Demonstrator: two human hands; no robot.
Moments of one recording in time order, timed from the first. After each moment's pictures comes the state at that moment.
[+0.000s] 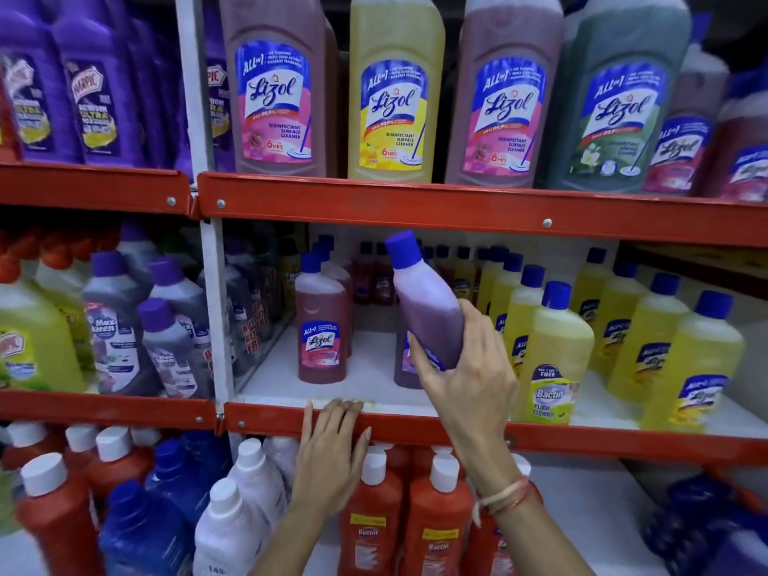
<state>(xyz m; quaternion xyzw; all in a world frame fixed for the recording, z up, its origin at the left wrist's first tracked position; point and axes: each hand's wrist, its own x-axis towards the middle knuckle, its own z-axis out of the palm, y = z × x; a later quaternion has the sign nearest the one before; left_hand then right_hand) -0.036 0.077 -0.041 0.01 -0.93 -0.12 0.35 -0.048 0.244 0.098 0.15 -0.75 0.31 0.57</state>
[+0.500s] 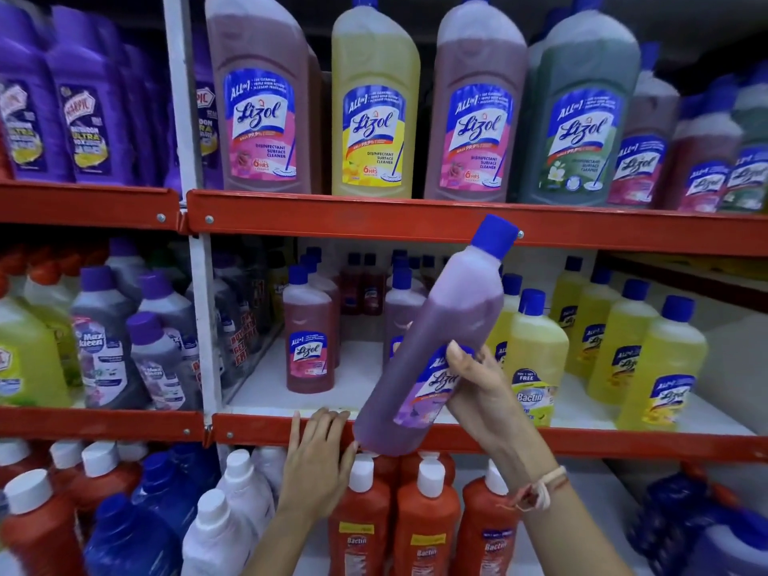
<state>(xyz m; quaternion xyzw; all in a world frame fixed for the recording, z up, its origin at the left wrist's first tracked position) -0.035 0.075 -0.041 0.03 -0.94 -0.10 0.33 -0.044 0.284 0.117 0.33 -0.39 0.85 -0.13</state>
